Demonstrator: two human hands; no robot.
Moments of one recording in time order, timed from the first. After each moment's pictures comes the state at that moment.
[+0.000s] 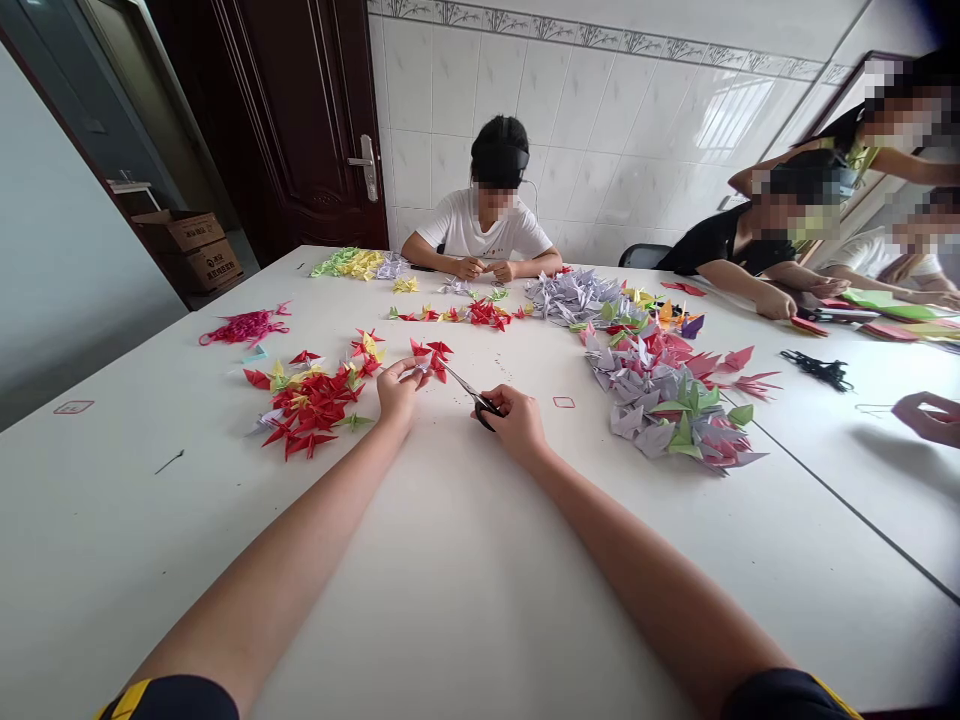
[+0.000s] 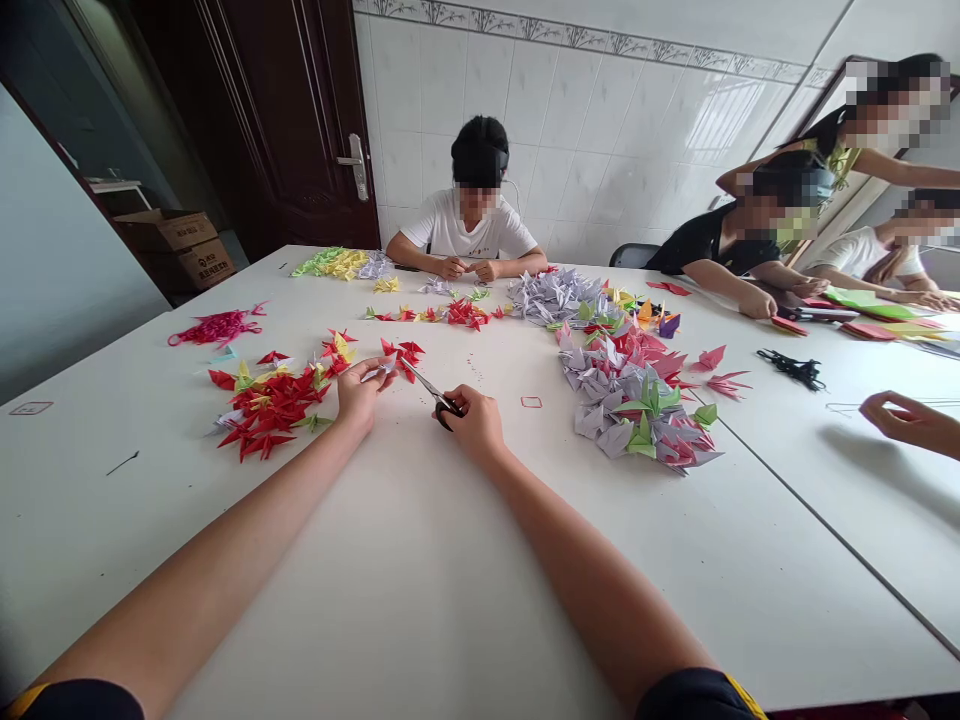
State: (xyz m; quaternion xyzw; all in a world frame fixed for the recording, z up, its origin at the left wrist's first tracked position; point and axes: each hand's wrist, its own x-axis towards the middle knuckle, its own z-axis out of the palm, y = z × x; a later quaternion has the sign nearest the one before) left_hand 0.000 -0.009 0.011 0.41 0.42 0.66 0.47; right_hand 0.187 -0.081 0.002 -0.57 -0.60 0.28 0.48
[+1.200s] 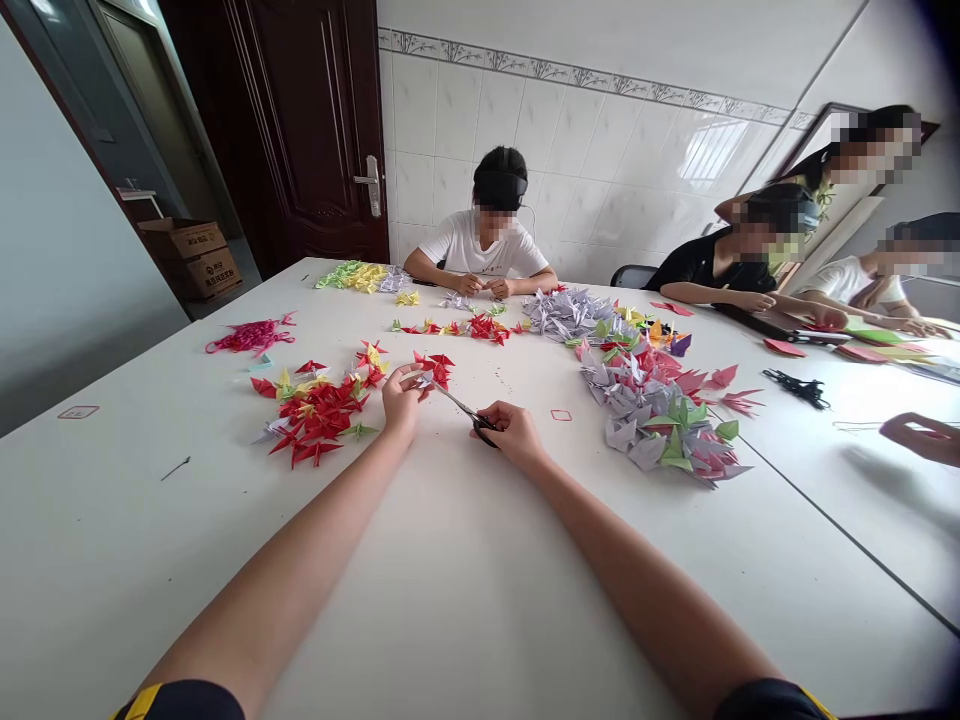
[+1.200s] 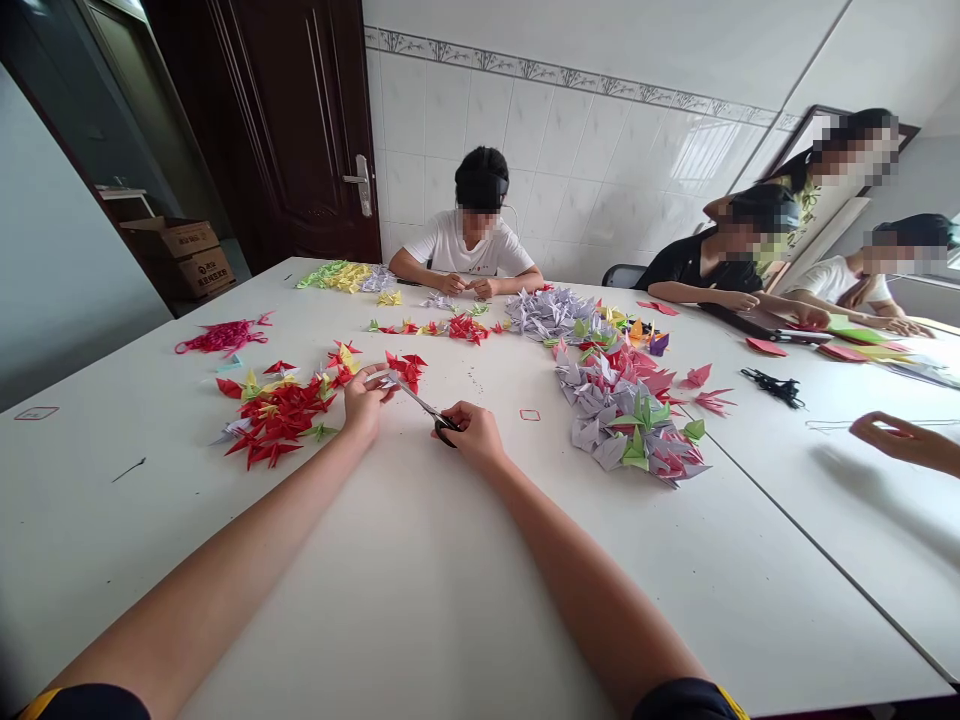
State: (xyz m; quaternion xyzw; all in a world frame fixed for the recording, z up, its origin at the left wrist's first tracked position) left_hand -0.001 -0.010 0.015 0.39 0.40 0.66 0.51; right_hand 0.189 -0.081 0.001 -0.54 -0.61 0.37 0.46
